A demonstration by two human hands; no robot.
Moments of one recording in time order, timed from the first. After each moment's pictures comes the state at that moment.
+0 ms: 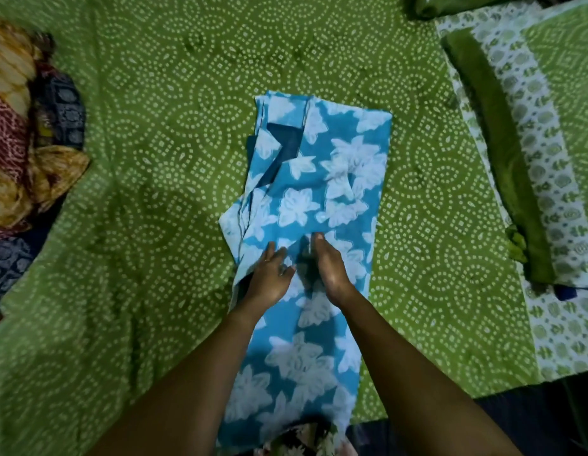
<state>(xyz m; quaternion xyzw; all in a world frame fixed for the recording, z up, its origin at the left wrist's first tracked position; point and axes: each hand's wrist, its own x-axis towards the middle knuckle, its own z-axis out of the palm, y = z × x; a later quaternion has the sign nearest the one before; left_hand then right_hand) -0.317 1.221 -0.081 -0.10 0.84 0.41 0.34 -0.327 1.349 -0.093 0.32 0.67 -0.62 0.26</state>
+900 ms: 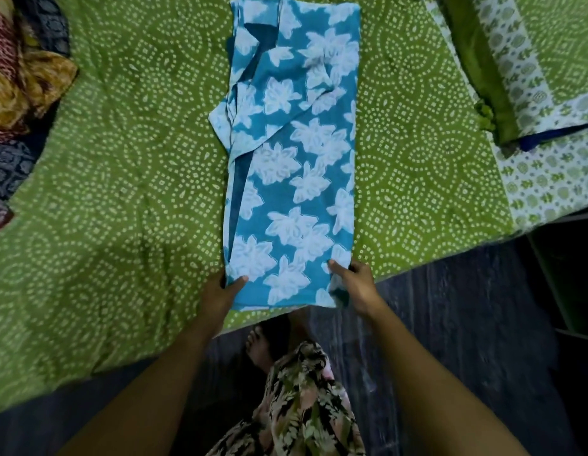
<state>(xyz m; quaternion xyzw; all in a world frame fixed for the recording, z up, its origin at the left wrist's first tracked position) -0.059 1.131 -0.098 -0.30 0.69 0.60 0.27 -0.054 1.379 -0.094 0.46 0.61 -0.62 0.19</state>
